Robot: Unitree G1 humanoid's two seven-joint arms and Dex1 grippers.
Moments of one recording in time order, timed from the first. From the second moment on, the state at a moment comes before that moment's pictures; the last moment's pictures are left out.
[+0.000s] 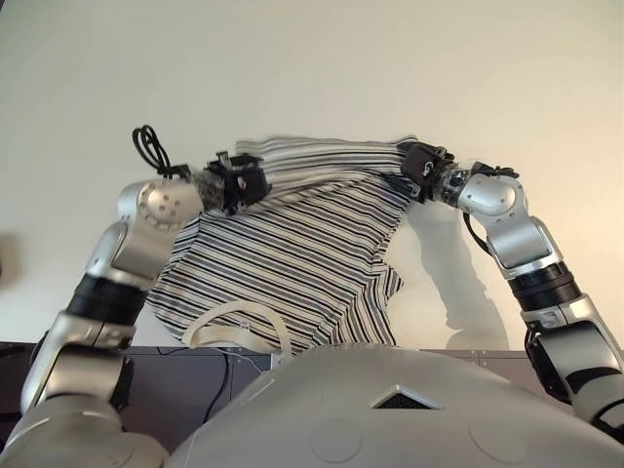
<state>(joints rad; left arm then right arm) -0.01 0.81 -0.29 -0.12 0.23 0.07 -0.75 -0.19 -0.45 0.37 0.08 -0.16 0.14 0.59</state>
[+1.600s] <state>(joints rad) -0.26 0.49 -0.07 0.29 0.12 -0.04 -0.33 -0.02 -0.54 0.26 -0.12 0.05 0.04 0.45</state>
